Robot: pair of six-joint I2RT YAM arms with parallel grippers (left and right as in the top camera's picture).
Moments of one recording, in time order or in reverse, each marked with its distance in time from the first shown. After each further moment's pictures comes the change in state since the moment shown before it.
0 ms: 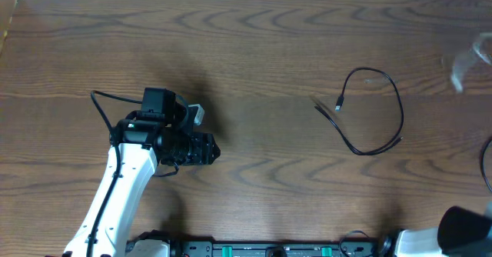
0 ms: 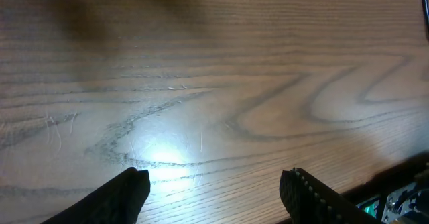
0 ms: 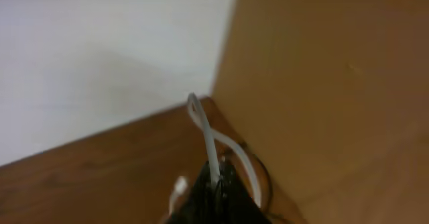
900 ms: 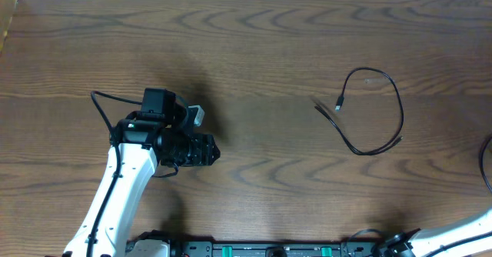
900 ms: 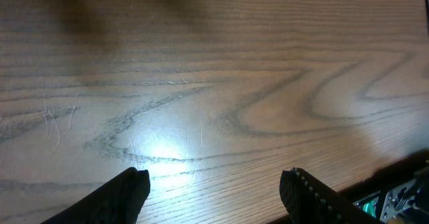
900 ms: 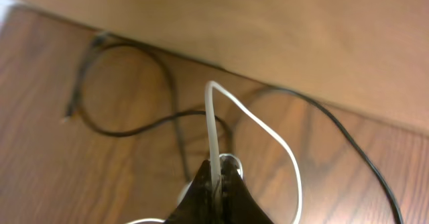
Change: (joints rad) left arm 0.000 0.000 0.000 -0.014 0.000 0.000; right arm -0.632 0.429 -0.001 -0.116 -0.321 0.391
